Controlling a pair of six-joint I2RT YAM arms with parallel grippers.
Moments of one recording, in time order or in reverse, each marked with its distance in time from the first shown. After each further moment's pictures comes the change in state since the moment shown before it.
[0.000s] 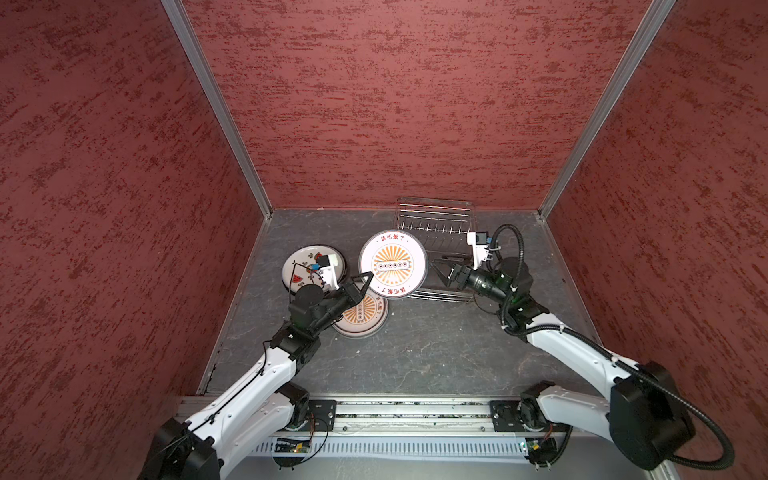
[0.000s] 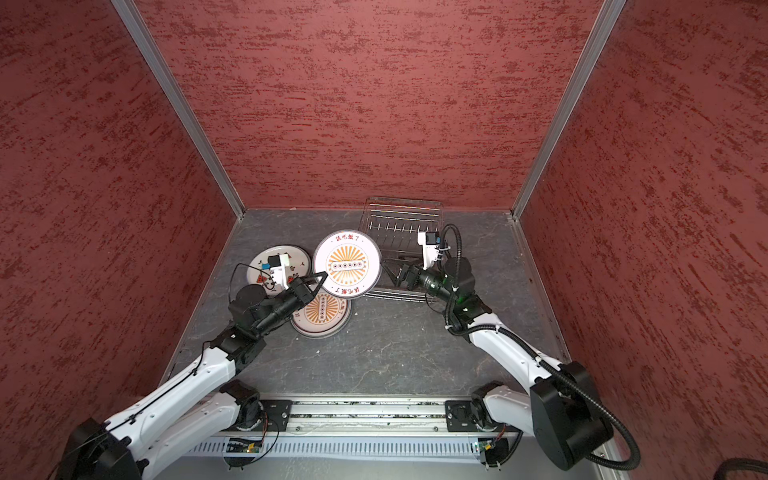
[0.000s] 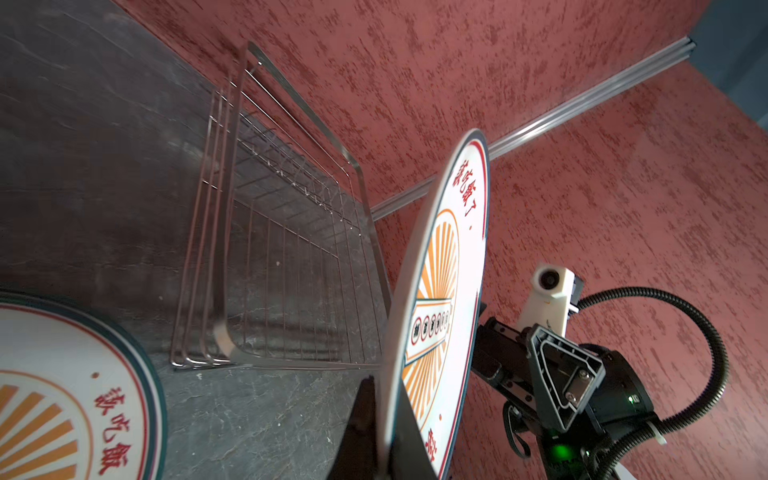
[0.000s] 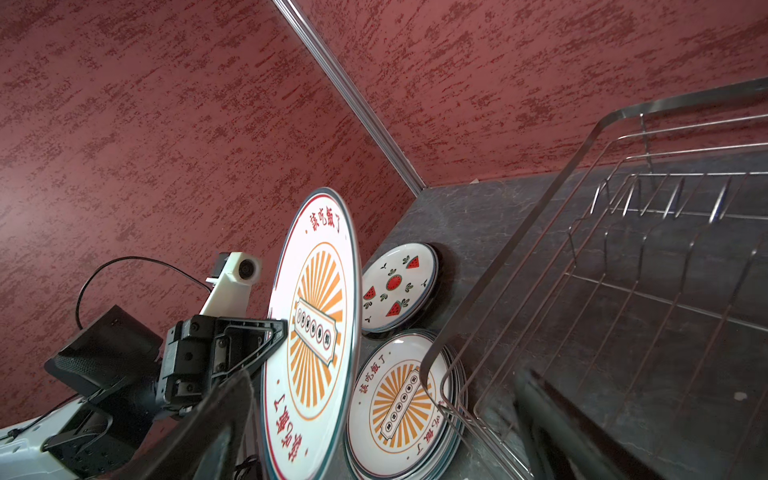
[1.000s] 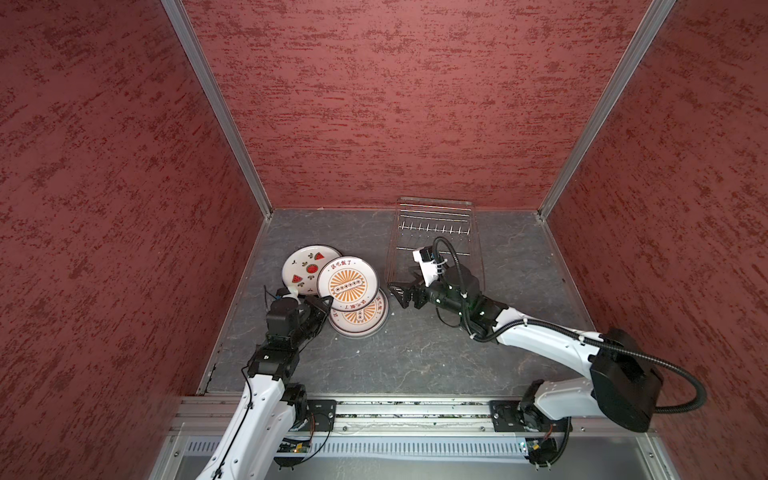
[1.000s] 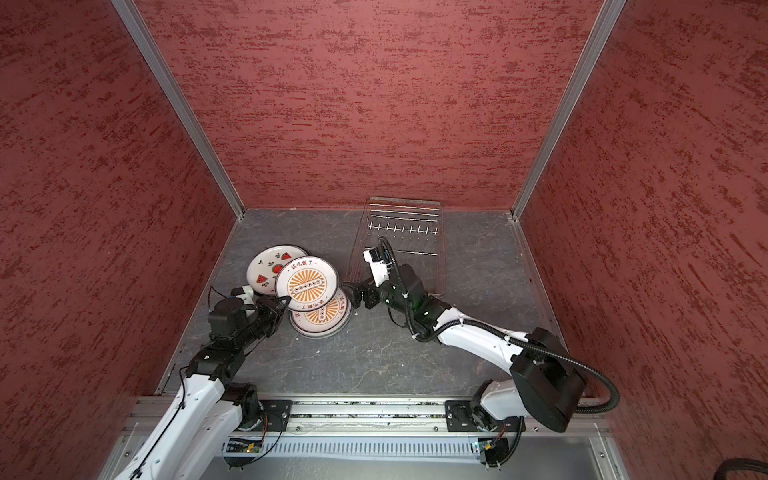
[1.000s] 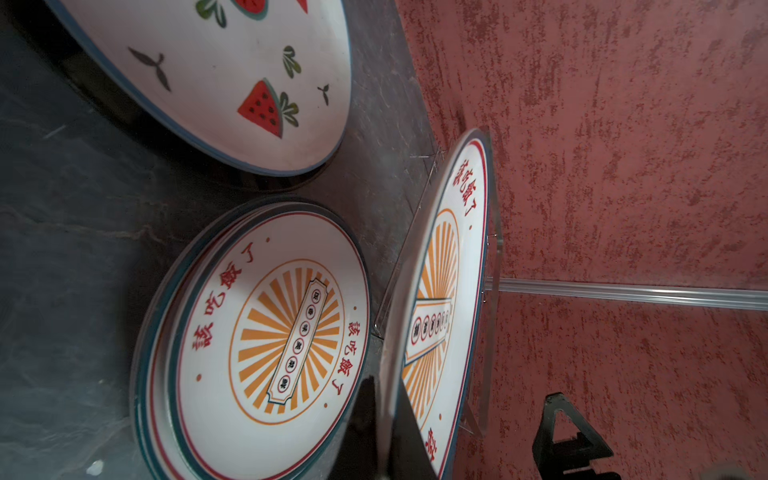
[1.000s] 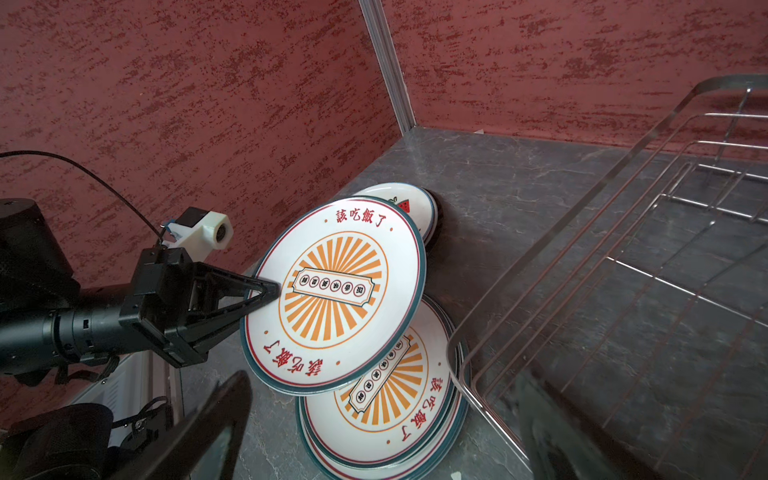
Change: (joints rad) left arm 0.333 -0.241 -0.089 -0.541 0.004 -0.144; right arm 0.354 0.201 0.158 -0.156 0.364 -0.291
